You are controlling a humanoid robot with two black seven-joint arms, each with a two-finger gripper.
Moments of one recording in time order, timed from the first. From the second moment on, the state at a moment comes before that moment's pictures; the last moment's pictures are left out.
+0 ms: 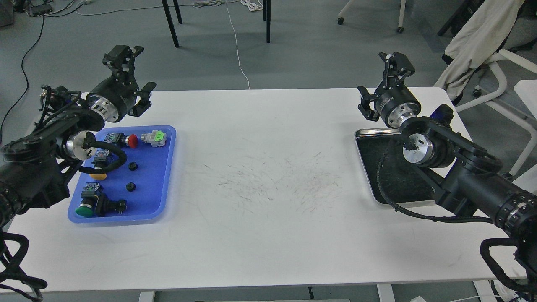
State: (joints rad) left arm -0.94 0.36 -0.37 -0.48 0.09 -0.31 -0.33; right arm 0.87 -0.25 0.52 0.71 0.00 -0.01 0.31
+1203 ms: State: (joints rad) left arm -0.93 0.38 -0.35 -0.44 0.08 -0.39 -0.49; right arm 0.87 -0.24 0.52 0.71 0.00 -0.02 0.31
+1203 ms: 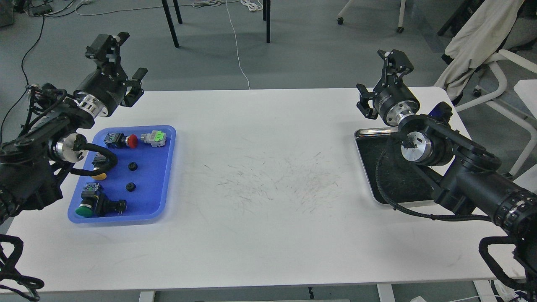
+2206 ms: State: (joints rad) left arm -0.92 0.37 -0.35 -0.45 0.08 -0.38 -0.49; right arm 0.87 -0.25 0.52 0.72 0.00 -0.02 0.31
